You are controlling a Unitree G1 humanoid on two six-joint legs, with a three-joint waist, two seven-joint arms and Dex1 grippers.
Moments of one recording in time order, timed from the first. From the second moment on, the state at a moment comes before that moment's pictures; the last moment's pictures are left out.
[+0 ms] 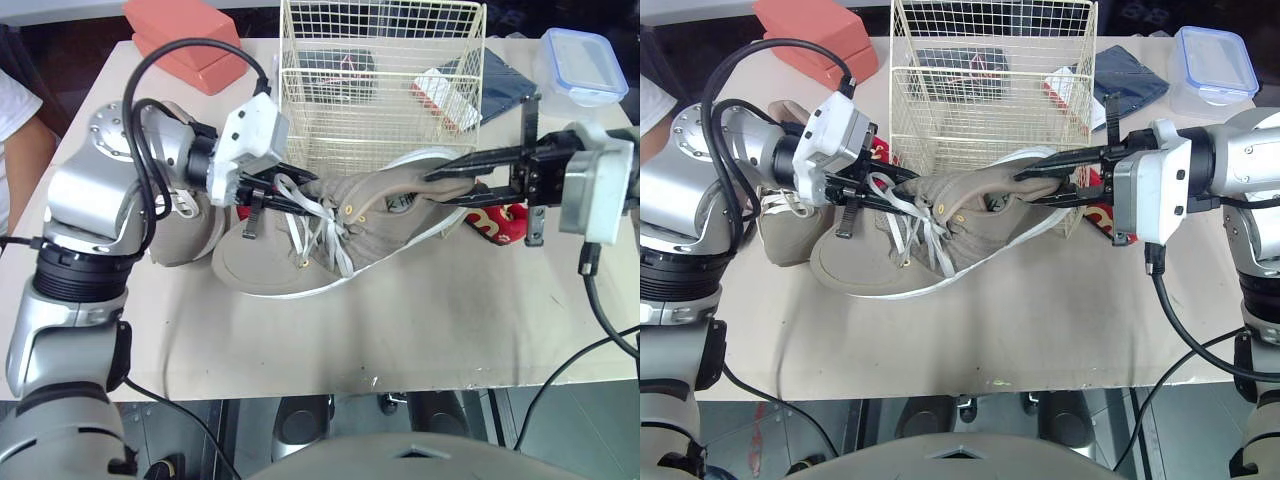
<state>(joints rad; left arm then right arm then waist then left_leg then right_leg) -0.80 0.85 -0.16 -0.15 -0.51 0.52 -1.41 -0.70 -0.82 -0.01 -0.30 0.44 -0.11 1.30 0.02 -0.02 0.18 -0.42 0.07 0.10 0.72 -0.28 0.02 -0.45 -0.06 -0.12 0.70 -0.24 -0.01</state>
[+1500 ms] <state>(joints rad) -0.55 0.28 -0.13 -0.18 -0.07 -0.06 -0.55 -0.50 -0.54 -0.20 -0.61 1.04 0.76 0.07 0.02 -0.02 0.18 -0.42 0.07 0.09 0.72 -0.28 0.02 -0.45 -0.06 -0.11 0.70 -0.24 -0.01</state>
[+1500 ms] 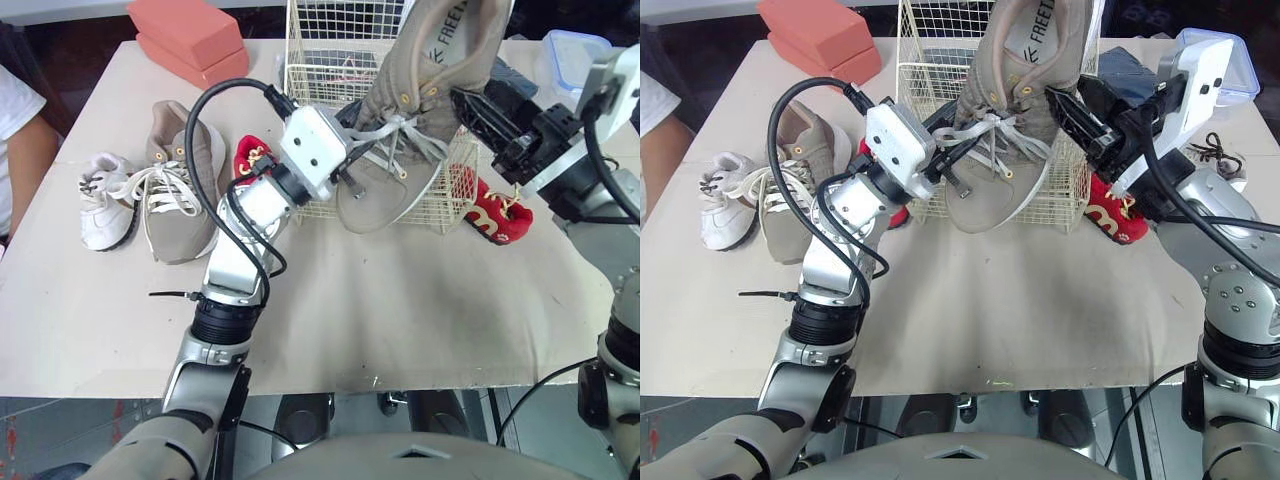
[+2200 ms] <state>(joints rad) -0.43 0.47 0.02 -0.40 -0.49 0.30 -0.72 -0.66 -0.46 -0.27 -0.55 1.12 0.67 0.01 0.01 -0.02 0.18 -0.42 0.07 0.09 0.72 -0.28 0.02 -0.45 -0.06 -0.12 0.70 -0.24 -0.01</state>
